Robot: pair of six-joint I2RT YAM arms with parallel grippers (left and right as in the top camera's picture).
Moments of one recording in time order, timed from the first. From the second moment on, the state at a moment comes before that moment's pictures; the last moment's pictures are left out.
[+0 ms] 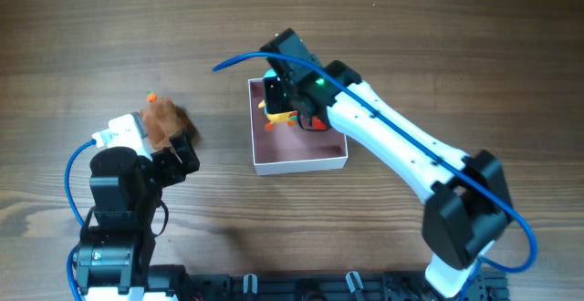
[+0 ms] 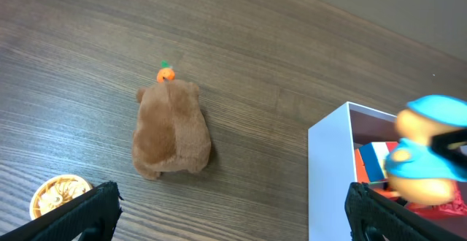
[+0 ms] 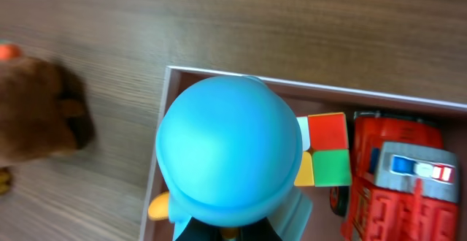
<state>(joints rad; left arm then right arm) 0.00 0.65 0.63 -0.59 -0.03 -0.35 0.69 1.90 1.56 -0.71 0.02 0.48</state>
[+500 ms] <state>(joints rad) 0.00 0.65 0.63 -0.59 -0.03 -0.35 0.69 2.03 1.56 -0.67 -0.05 0.46</state>
